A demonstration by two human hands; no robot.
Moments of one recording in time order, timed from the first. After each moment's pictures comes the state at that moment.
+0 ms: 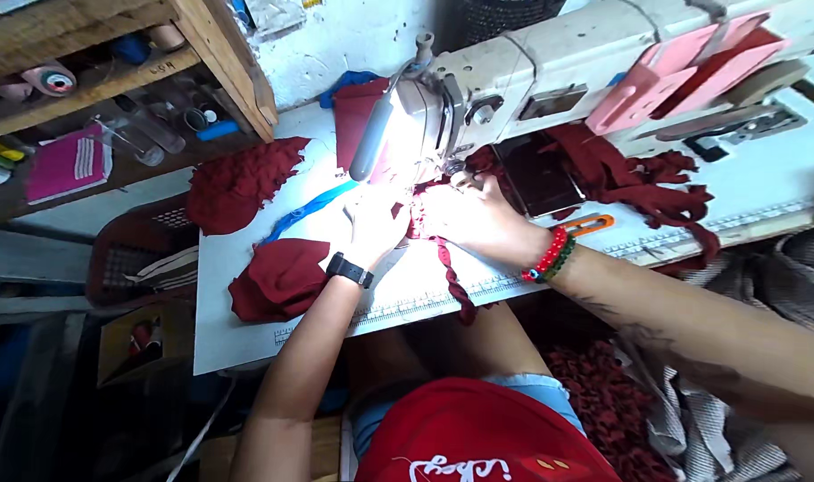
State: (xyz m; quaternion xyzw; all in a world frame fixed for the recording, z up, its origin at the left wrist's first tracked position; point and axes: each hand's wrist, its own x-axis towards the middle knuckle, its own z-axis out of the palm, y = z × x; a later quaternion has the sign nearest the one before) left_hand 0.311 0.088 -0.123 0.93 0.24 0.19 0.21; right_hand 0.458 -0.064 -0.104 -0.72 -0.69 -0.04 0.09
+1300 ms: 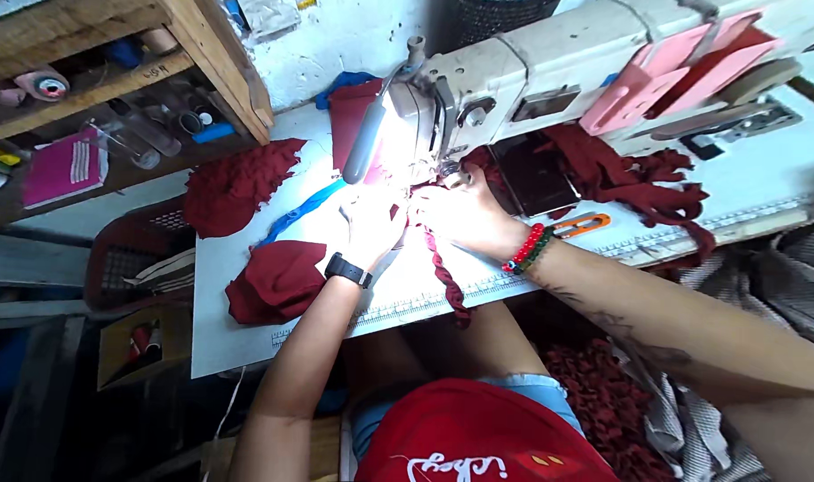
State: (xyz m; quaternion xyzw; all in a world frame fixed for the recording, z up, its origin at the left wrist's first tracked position) left_hand 0.314 0.088 -0.124 0.94 0.24 0.16 0.16; right_hand 0.464 -0.044 -0.123 -0.71 -0.69 -0.10 0.11
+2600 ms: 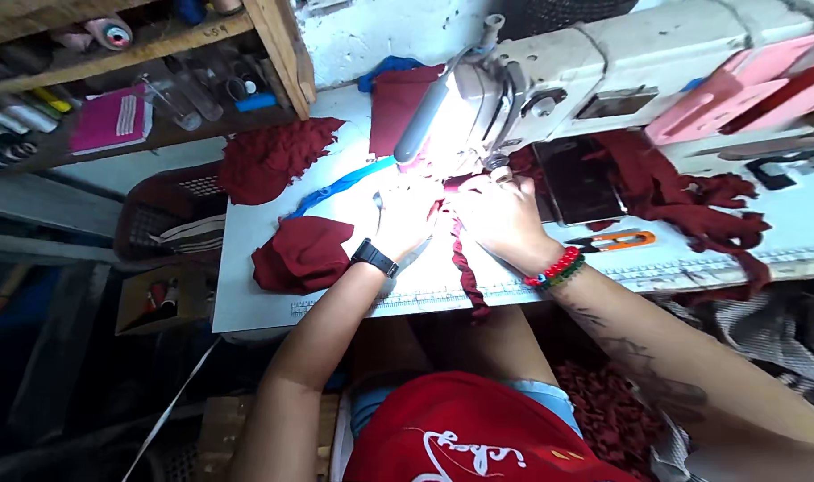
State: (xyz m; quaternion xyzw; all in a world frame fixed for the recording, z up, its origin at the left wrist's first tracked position) left_hand 0.308 0.085 -0.141 0.95 0.16 0.23 0.13; right_hand 0.451 -0.056 -0.128 -0.74 -0.63 -0.06 0.22
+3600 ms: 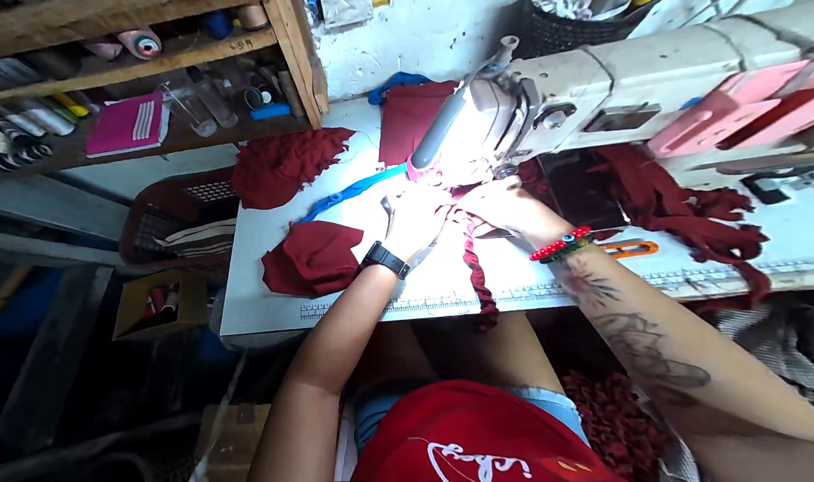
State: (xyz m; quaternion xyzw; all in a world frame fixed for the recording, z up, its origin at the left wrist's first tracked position) left_hand 0.314 0.089 -0.139 0.93 0.20 0.24 0.18; right_hand 0.458 -0.013 -0.087 -0.82 -0.35 0.34 0.28
